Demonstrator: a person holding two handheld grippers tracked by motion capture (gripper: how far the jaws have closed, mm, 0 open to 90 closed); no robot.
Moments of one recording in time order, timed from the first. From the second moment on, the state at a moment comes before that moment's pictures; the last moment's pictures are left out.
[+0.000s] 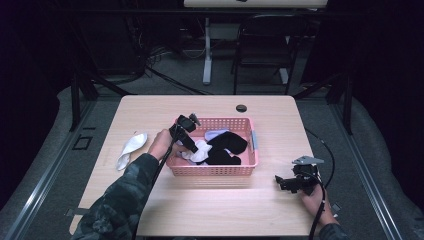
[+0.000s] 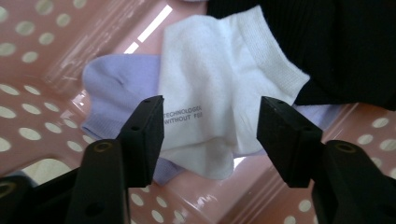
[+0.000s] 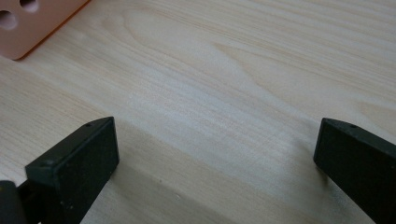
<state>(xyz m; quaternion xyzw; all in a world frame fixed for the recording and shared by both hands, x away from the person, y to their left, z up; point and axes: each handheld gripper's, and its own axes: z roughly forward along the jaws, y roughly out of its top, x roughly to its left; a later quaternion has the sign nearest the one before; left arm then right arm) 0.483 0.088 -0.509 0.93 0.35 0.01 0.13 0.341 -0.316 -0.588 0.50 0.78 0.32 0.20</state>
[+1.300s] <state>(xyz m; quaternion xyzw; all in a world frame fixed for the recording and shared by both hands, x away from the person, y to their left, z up) 0.472 0.094 -0.487 0.93 0.32 0.04 0.14 0.341 -0.316 -0.588 0.50 0.78 0.32 0.20</state>
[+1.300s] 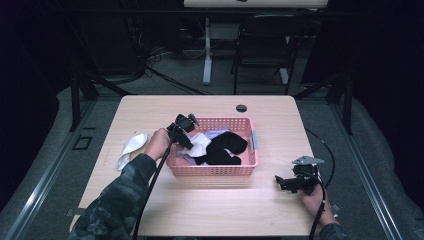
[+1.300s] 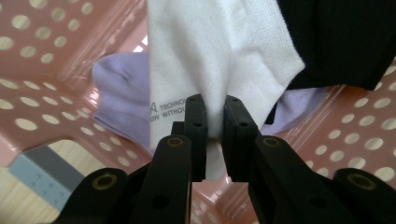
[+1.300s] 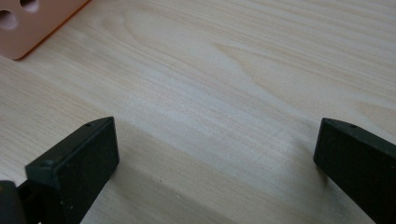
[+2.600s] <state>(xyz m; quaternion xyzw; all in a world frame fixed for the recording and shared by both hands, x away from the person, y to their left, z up) 0.468 0.110 -0.396 0.93 0.31 0.09 0.20 0.340 -0.316 -0.588 0.50 0.78 0.32 0.20</state>
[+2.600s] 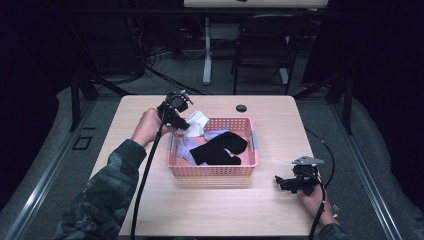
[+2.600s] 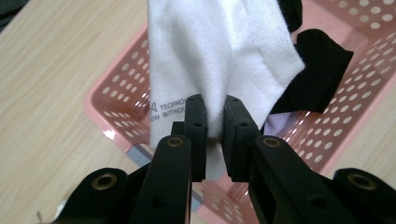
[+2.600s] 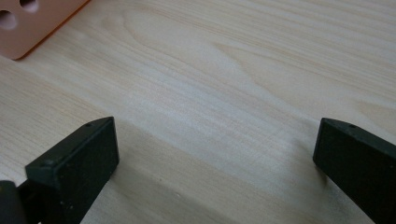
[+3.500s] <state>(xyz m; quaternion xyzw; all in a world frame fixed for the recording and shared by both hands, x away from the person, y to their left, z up) 0.465 0.177 -0.375 0.90 0.36 0.11 0.21 0.340 -0.316 -0.588 0.50 0.78 0.32 0.20</state>
